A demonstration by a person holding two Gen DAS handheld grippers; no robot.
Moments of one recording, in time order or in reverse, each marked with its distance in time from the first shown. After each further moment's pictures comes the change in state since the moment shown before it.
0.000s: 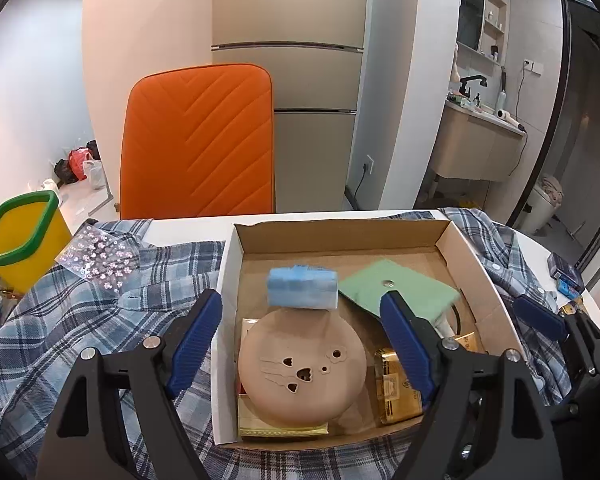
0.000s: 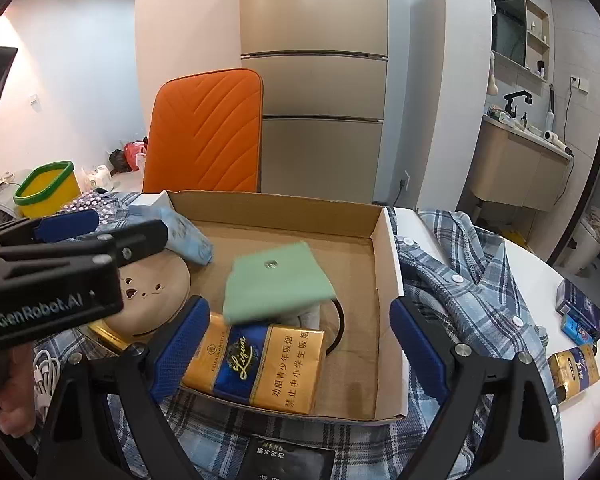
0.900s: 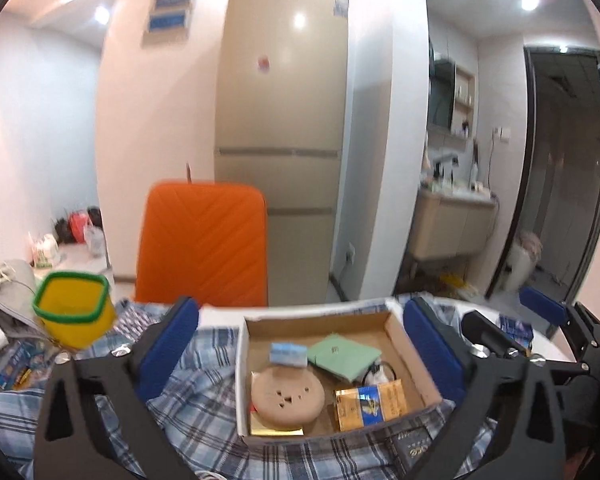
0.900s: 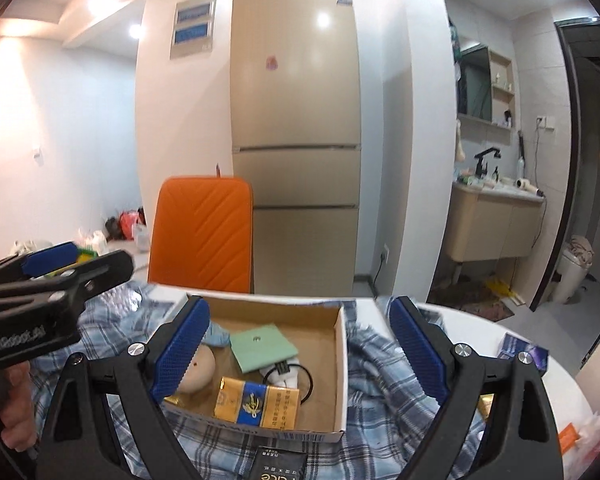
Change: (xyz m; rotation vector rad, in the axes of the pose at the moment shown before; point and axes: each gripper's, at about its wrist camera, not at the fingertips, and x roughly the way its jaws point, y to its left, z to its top) left arm -0.141 0.000 0.009 -0.002 -0.368 -0.041; right arm -0.136 -0.014 0.033 0.039 -0.311 -0.060
